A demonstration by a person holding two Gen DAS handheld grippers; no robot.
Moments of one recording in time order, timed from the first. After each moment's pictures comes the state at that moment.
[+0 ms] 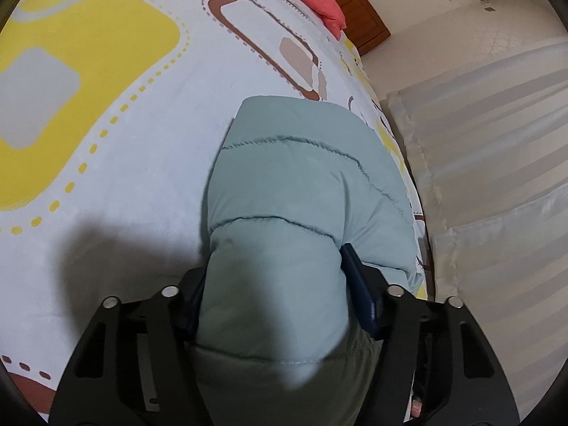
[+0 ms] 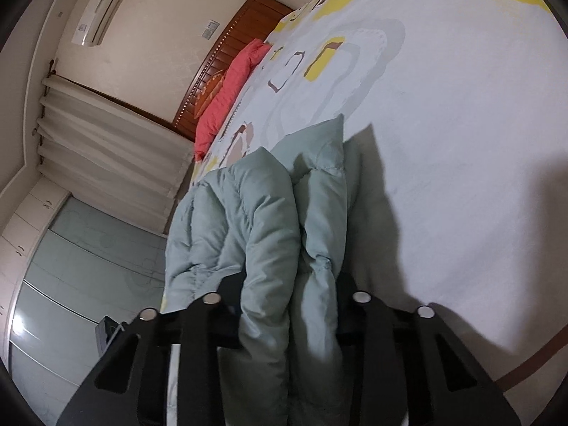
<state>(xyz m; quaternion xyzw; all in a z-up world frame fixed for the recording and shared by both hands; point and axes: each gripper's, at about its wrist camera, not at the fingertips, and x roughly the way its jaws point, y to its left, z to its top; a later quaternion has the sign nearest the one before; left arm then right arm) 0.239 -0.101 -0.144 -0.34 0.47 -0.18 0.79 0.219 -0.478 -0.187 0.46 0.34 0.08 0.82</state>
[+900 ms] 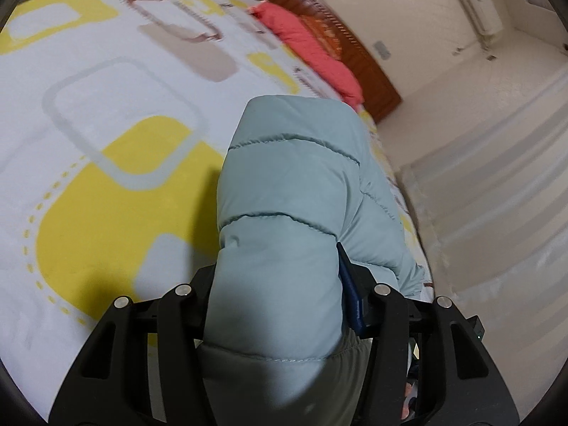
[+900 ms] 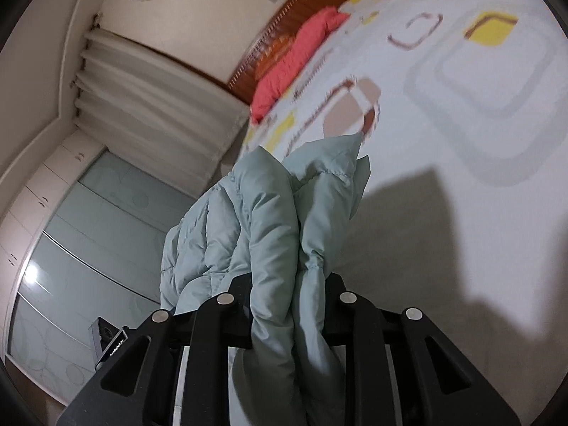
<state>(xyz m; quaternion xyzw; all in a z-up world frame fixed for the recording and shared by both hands) 0.250 0.043 -0.093 -0.36 0.38 -0.10 0.84 0.329 -0.326 -0.146 0.42 0.35 0.19 0.82</state>
